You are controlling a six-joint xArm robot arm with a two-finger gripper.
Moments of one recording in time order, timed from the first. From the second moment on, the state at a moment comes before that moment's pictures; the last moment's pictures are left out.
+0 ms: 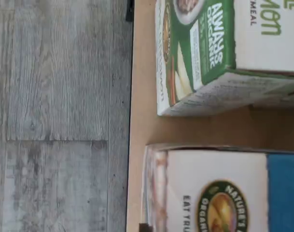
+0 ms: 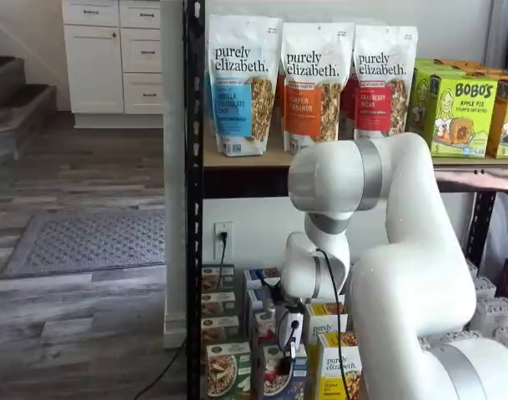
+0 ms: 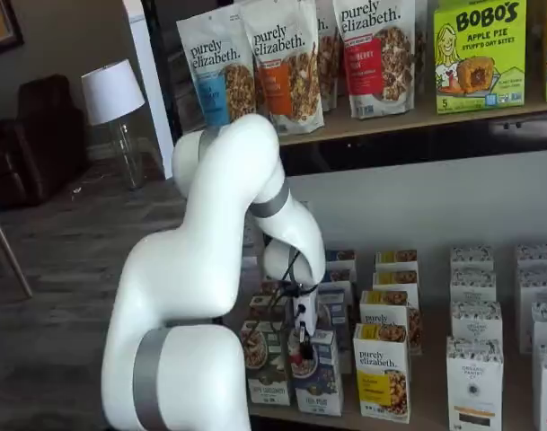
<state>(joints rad) 0.06 0.94 -1.40 0.21 0.39 -1.70</state>
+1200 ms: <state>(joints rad) 0.07 0.92 -1.38 0.21 0.39 -1.69</state>
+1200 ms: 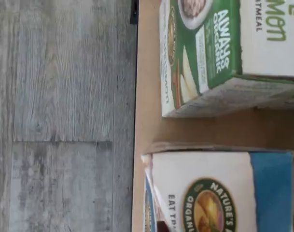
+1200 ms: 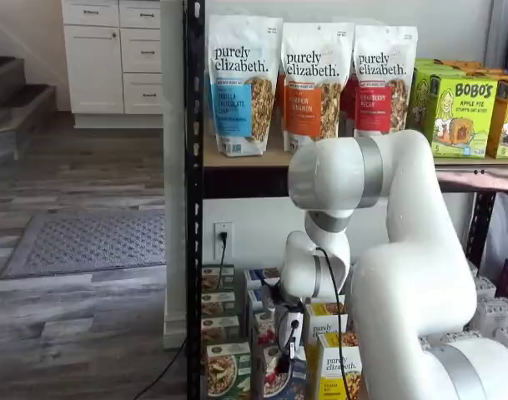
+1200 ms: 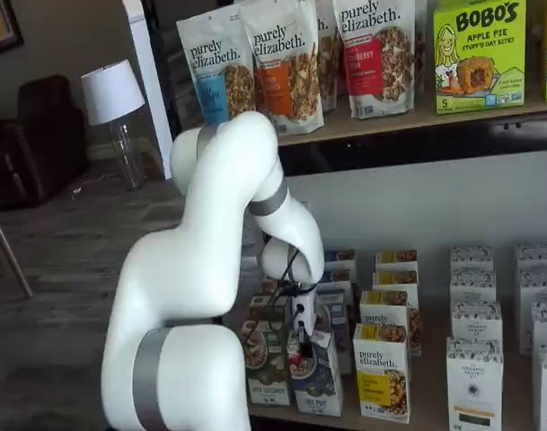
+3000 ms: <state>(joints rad) 0.13 0.43 -0.77 0.32 0.33 -1.73</state>
